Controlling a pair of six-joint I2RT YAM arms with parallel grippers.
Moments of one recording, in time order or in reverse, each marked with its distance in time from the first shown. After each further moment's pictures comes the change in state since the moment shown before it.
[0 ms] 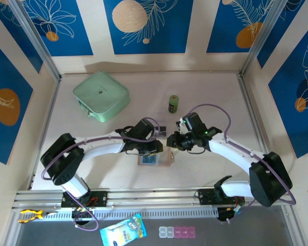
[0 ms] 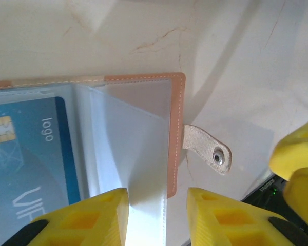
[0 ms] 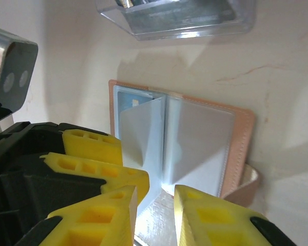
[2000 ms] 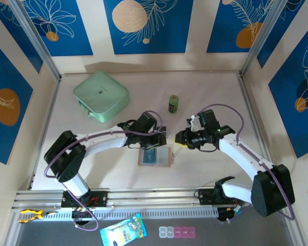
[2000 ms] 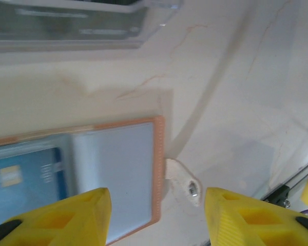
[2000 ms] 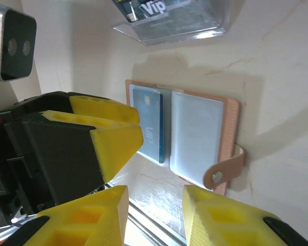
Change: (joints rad) left arm 0.048 0.023 0.096 -0.067 -0.040 0.037; right arm -0.154 -0.060 0.029 -0.125 -0.160 -0.065
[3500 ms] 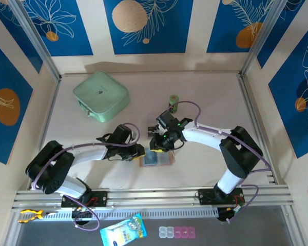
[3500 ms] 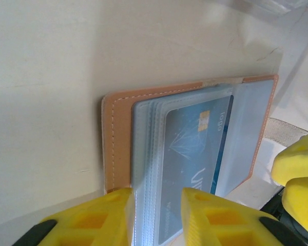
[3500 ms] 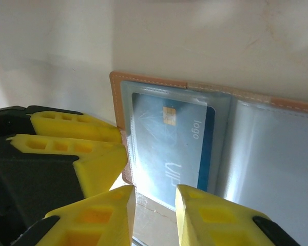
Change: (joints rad) left arm 0.180 -0.187 -0.449 0.251 0.156 0.011; right arm 0.378 0.475 0.272 0.048 0.200 0.132
